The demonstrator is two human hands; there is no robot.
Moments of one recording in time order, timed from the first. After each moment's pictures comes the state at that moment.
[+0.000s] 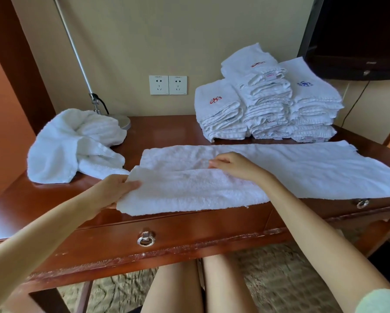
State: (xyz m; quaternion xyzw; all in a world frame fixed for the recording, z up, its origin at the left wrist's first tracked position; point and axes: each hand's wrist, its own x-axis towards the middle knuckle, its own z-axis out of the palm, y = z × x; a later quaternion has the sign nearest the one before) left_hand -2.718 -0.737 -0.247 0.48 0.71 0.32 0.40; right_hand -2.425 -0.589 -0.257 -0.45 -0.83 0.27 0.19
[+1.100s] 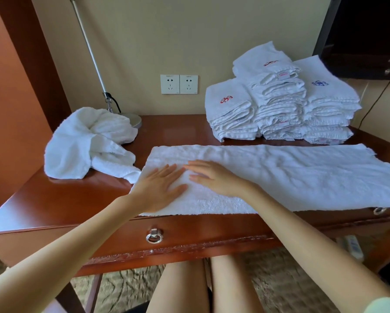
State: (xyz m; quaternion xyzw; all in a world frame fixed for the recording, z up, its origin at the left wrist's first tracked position) left_hand -2.678 -0.700 -0.280 0.75 0.65 0.04 0.06; right_hand -2.482 -0.617 -0.274 -0.33 -0.92 0.19 0.12
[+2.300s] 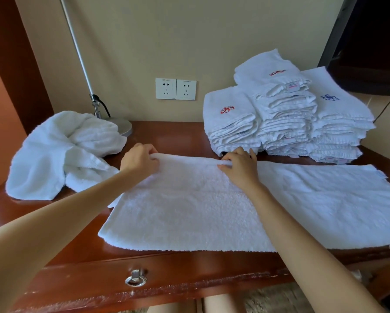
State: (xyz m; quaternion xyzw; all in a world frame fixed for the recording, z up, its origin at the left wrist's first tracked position) left_hand -2.722 -0.570 -0.263 0.59 0.74 0.31 0.02; right_hand -2.452 -0.500 -0.282 -0.54 -0.79 -0.03 0.29
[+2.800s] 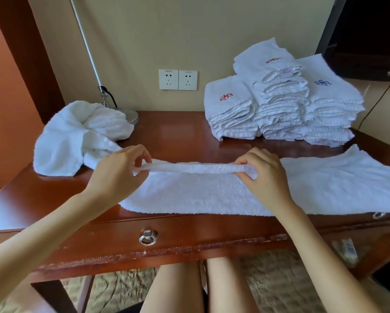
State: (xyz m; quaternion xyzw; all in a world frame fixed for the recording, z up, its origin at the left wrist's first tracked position) left_hand -2.710 -0.730 -0.239 0.70 0.64 0.31 -0.08; right_hand -2.403 -0.639 -0.265 -0.35 -0.82 -0.10 0.44
